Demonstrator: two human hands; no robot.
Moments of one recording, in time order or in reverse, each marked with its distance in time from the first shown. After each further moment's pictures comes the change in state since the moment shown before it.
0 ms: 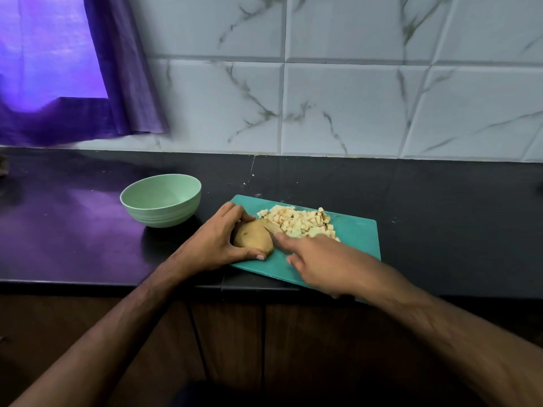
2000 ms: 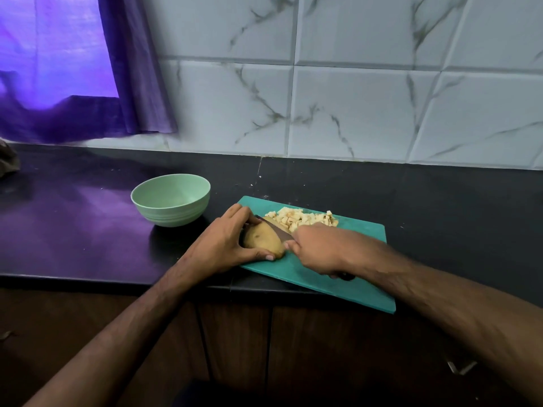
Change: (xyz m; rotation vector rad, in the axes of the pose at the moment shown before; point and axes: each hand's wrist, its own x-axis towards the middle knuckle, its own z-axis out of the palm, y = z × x) left_hand -0.004 0.002 0.003 0.041 0.080 0.008; right_hand 0.024 -0.011 -0.019 -0.027 -0.078 0.089
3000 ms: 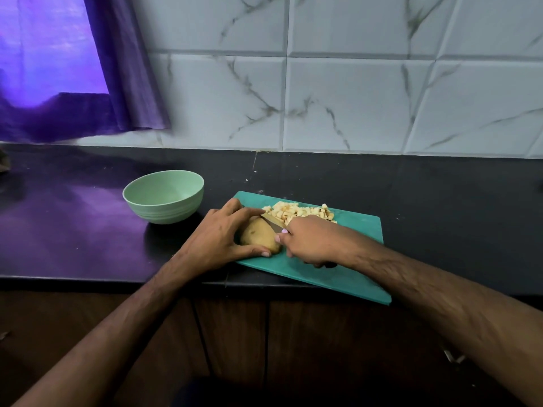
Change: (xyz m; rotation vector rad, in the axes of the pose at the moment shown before) left_hand -0.001 0.003 -0.003 0.239 -0.076 0.061; right_hand 0.014 0.000 0.007 0.103 0.057 0.054
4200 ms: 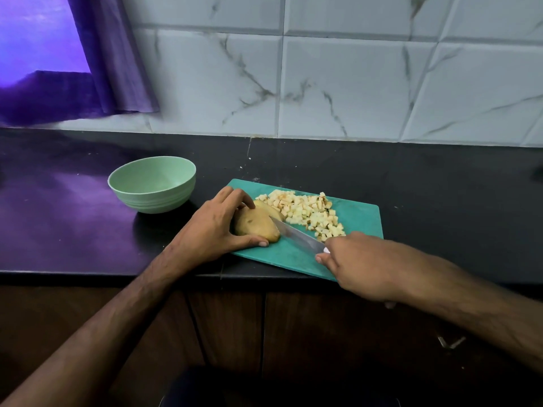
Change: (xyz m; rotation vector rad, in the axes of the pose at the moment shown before) left_hand 0.000 0.003 0.001 -0.186 0.035 -0.043; right_hand -0.080 0.016 -0.014 -0.222 -0.172 0.092
